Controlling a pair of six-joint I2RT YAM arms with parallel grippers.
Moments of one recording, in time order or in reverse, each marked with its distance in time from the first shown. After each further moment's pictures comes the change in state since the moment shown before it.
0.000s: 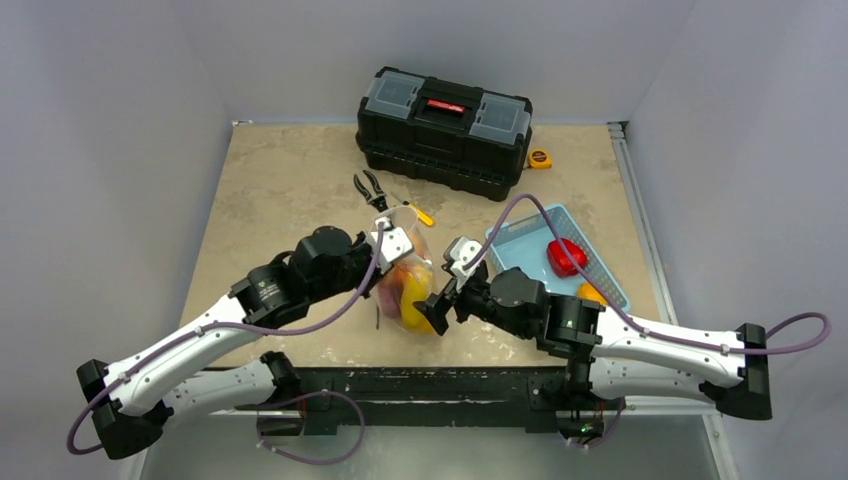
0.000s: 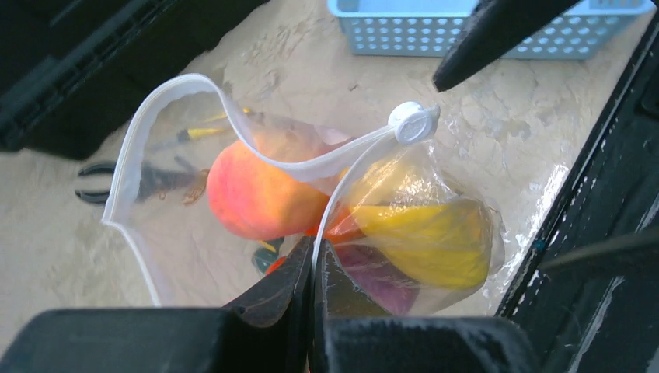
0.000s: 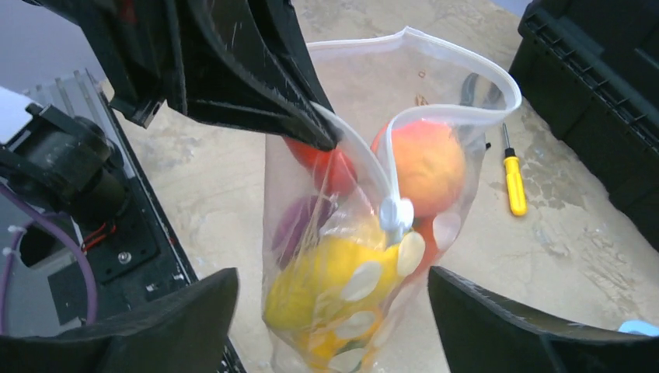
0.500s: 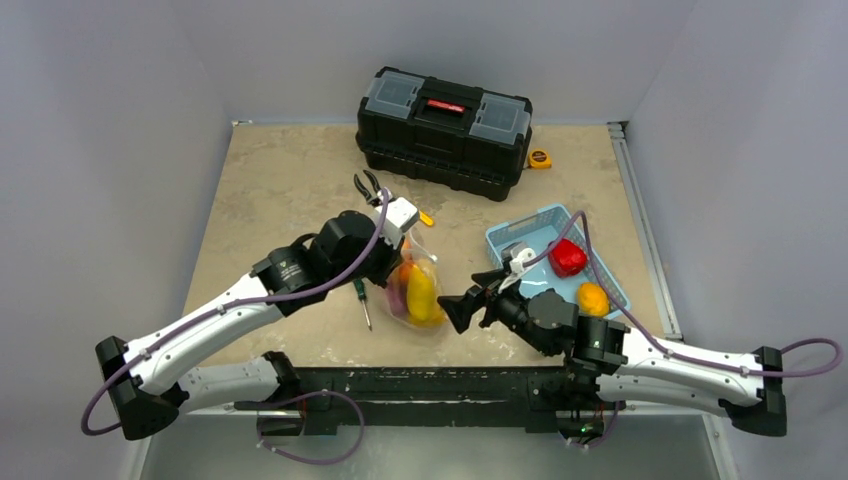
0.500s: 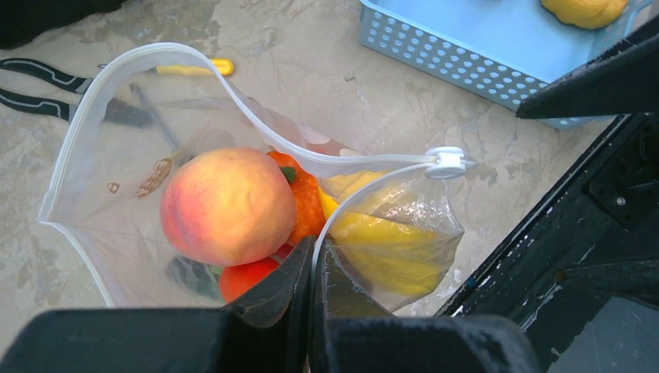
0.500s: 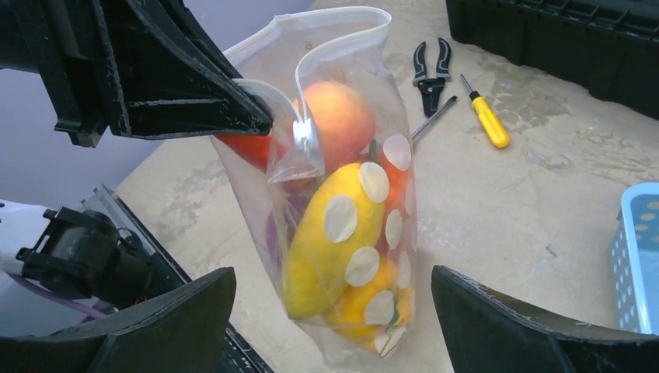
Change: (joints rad) left arm 0.002 0.139 0.121 -0.092 -0.116 -0.399; right arm 0.002 -0.269 -0.265 0.094 0.172 0.328
